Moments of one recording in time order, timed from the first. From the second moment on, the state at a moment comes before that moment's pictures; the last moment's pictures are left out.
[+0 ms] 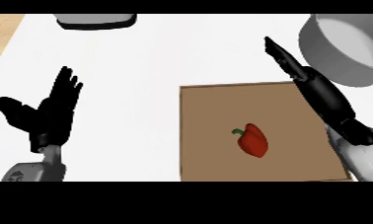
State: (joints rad) left arm -0.08 0.26 -0.02 -1.53 0.28 0.30 0.17; right arm -0.35 -0.57 0.34 -1.58 -0.17 0.05 -0.19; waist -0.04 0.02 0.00
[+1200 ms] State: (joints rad) left arm -0.22 0.33 -0.03 -1.59 0.21 0.25 0.18; right arm -0.73 -0.64 0.46 -1.03 -0.01 0.47 -0.80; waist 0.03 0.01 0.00
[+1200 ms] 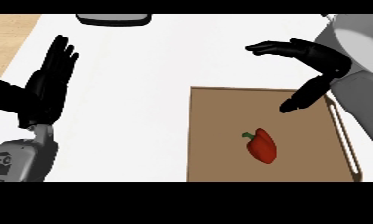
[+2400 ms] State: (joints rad) left arm -0.19 0.31 0.01 -1.63 0.18 0.23 0.20; right arm -0.63 -0.77 0.78 -1.49 0.44 0.53 -0.58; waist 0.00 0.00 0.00
